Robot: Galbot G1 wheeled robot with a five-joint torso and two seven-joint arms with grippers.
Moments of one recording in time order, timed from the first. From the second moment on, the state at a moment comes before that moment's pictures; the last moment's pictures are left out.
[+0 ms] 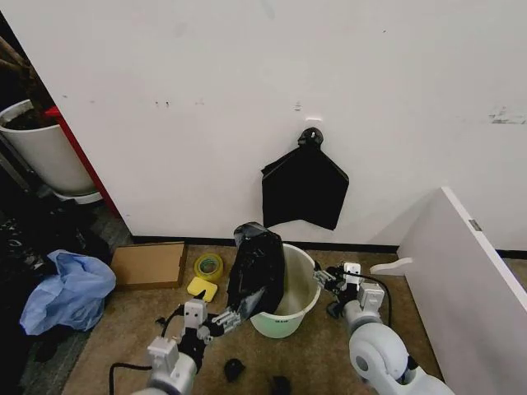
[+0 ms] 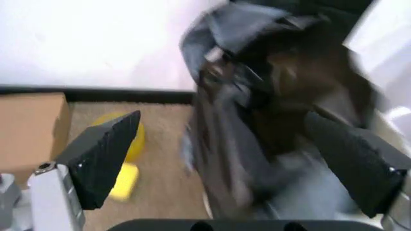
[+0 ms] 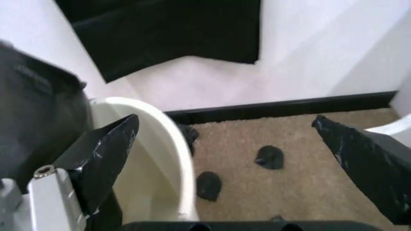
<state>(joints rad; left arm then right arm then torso) 1.47 -0.90 -0.13 -2.17 -0.66 0.14 -0.40 -1.35 1.10 0.18 2.06 0.62 -0.28 0.56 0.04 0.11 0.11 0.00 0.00</state>
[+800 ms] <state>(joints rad) 0.97 -1.00 0.13 -1.88 -0.87 0.36 -0.49 -1.41 1.11 0.20 2.13 0.58 -0.29 0.56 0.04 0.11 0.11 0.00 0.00</state>
